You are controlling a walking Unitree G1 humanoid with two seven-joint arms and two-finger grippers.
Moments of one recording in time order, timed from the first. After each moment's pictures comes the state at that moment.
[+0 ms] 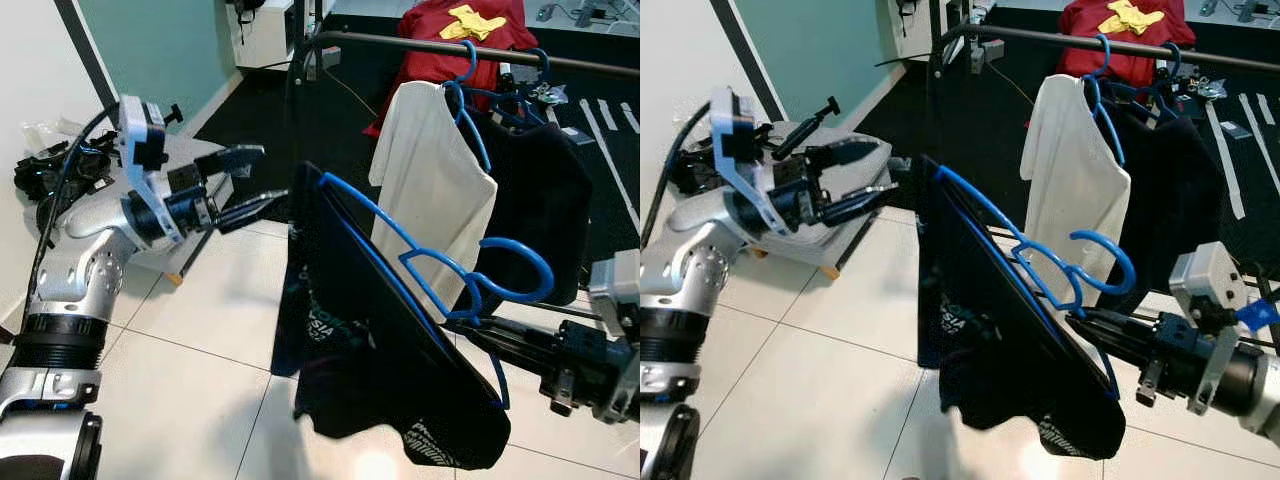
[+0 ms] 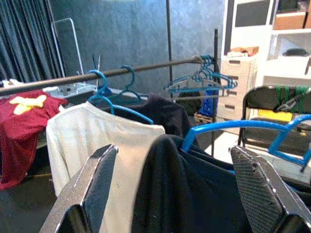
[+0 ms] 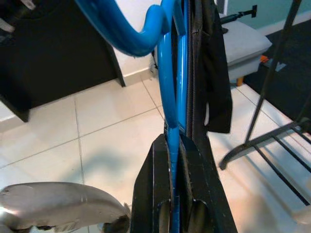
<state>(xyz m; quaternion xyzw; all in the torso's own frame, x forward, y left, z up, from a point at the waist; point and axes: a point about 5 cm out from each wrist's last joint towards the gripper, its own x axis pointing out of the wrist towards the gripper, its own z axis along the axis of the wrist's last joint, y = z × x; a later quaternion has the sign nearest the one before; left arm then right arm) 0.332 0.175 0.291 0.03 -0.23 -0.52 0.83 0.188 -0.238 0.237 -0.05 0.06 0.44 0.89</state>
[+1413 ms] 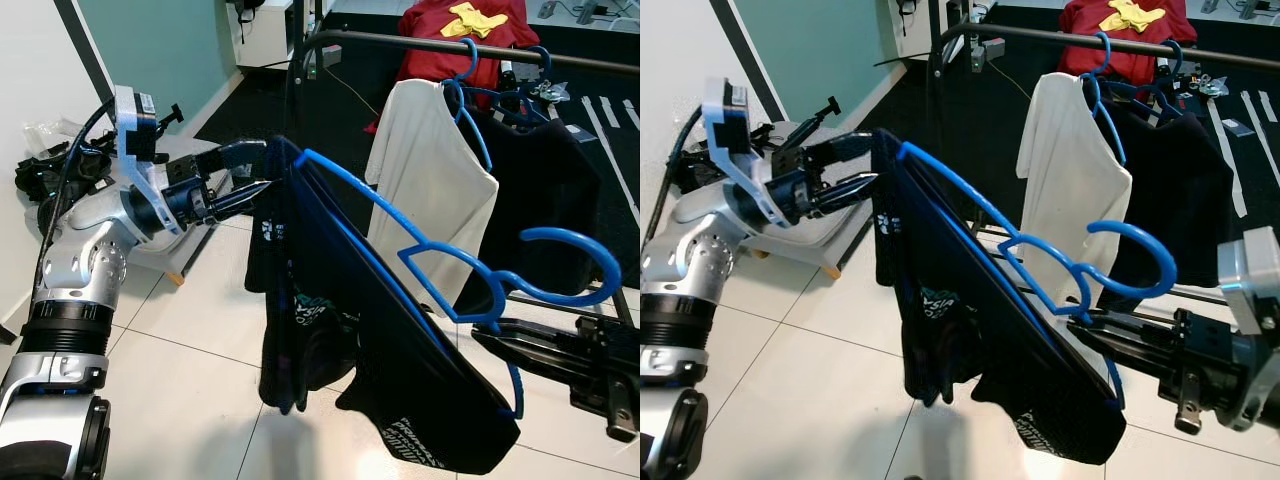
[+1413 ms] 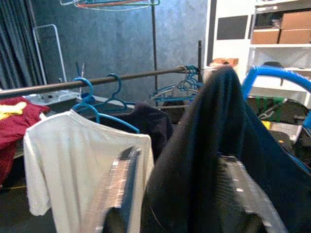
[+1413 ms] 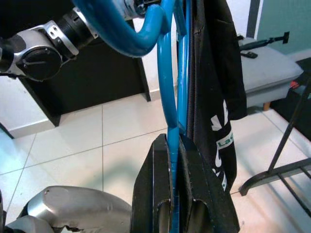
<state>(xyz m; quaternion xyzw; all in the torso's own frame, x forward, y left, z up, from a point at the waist) 0.337 0.178 0.291 0.01 -0.22 -0.55 0.80 0.167 -0.232 0.268 -0.04 0.02 0.51 0.86</state>
